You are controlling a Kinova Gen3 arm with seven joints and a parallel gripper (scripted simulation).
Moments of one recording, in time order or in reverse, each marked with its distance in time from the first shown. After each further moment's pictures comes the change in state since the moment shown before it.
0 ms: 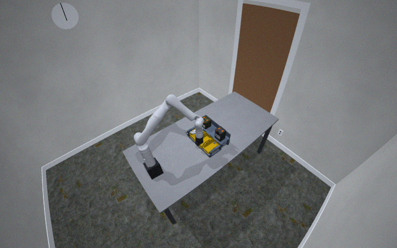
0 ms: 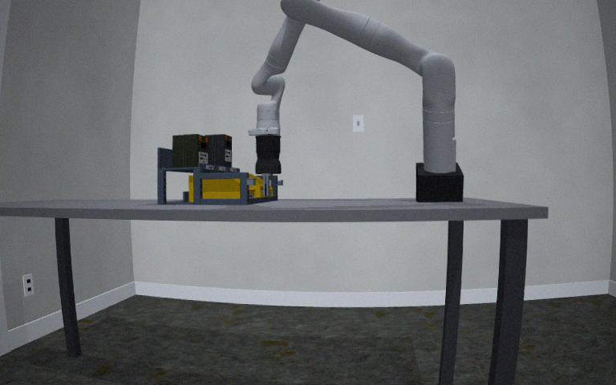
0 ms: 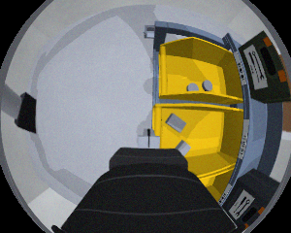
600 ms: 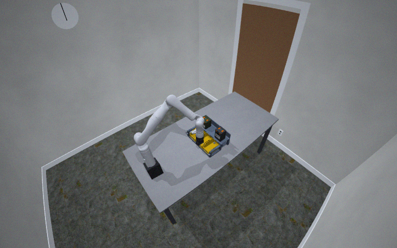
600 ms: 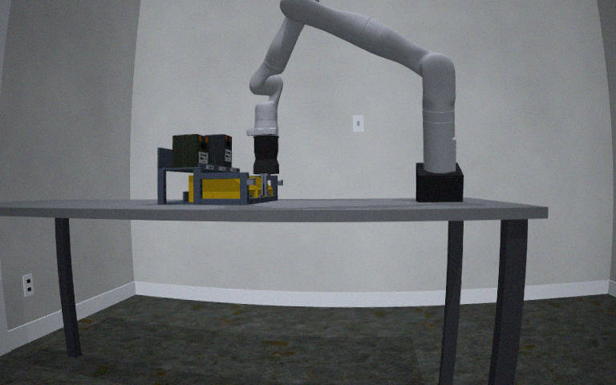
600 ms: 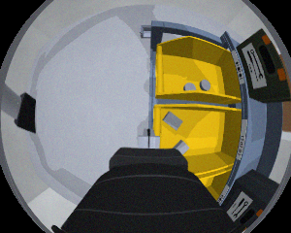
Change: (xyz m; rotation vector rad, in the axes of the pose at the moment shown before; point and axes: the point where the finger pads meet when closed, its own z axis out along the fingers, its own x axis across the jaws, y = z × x) arm 0.006 0.000 0.000 0.000 0.000 -0.001
